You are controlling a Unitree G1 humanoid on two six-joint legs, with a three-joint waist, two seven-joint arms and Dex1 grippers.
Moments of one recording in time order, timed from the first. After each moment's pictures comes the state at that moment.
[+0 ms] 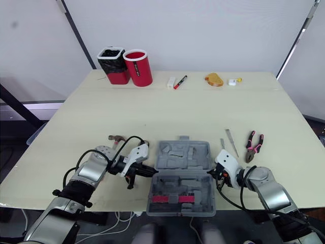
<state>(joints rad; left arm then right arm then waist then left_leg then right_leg) -0.47 0.55 -0.23 0.37 0.05 0.29 -1.42 -0.16 -0.57 0.21 -0.13 0.13 0.59 0.88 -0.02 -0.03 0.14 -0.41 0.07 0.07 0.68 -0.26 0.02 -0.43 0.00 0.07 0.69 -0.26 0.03</state>
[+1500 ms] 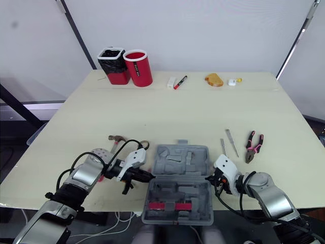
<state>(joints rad) -0.42 0.63 -0.29 0.29 0.00 0.28 -1.43 -0.11 -0.58 0.22 -0.23 0.17 0.68 0.87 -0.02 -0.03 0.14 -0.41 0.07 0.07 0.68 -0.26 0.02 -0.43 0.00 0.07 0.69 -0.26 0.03</state>
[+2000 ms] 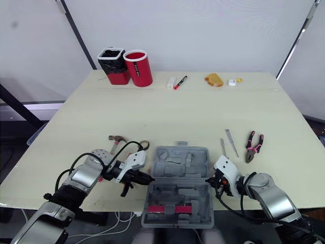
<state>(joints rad) -0.42 0.64 -0.31 0.28 0.00 0.28 -1.43 -0.10 -0.59 0.22 -0.23 0.19 0.70 0.87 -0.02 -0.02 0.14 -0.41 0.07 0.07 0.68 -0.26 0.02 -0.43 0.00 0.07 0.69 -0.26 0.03</state>
